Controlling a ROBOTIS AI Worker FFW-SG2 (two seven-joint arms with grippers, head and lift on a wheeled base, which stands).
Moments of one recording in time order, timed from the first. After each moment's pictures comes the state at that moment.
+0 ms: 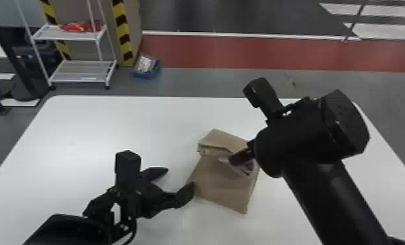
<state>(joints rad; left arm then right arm) 0.15 0.05 -0.11 -1.73 0.01 0.47 -0.56 -0.38 -0.12 0.46 -1.84 0.91 1.57 1.36</state>
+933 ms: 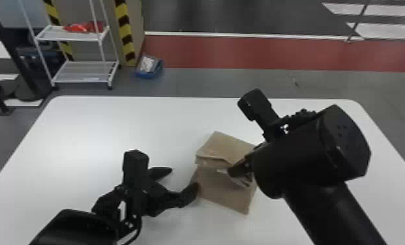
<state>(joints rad) 0.12 0.05 -0.13 -1.68 -0.03 0.47 -0.55 -0.32 -0.15 0.53 -1.91 0.93 1.57 1.36</state>
